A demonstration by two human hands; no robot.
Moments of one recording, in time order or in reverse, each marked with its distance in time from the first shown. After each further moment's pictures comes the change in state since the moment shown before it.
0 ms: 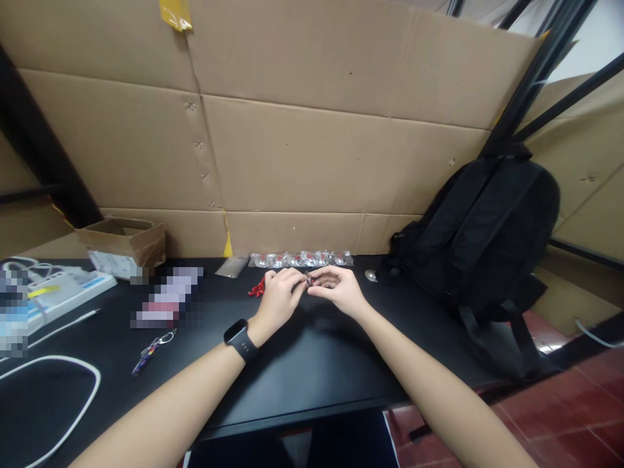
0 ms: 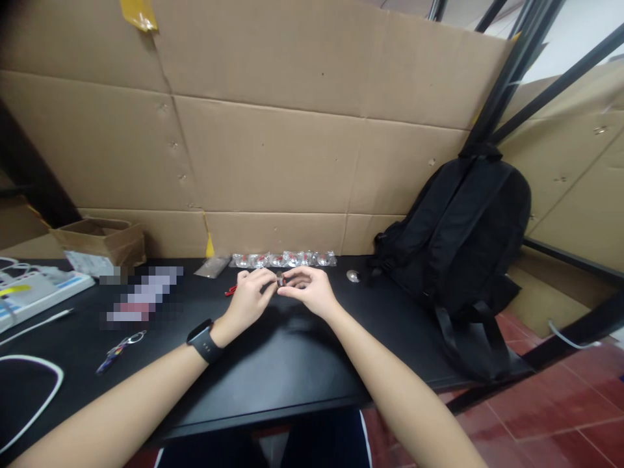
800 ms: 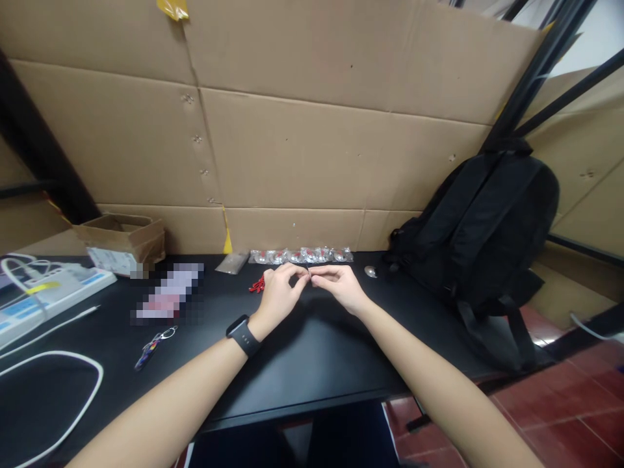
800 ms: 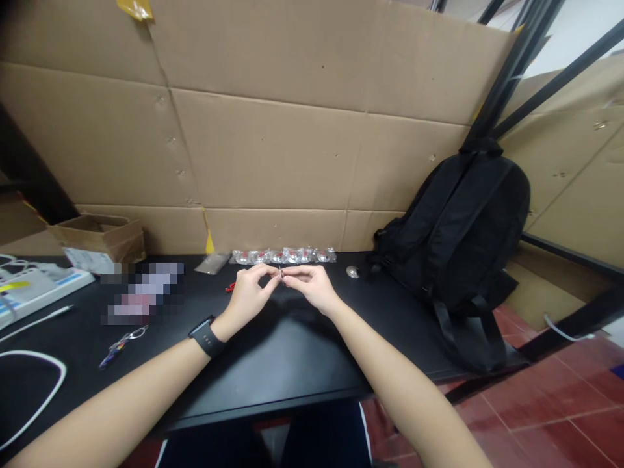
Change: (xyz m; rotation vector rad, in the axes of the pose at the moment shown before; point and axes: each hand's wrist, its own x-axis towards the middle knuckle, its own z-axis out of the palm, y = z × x) left_hand 0.003 0.010 -0.004 -0.065 0.048 -0.131; right_hand -0.001 0.000 0.002 0.141 -0.014 0.070
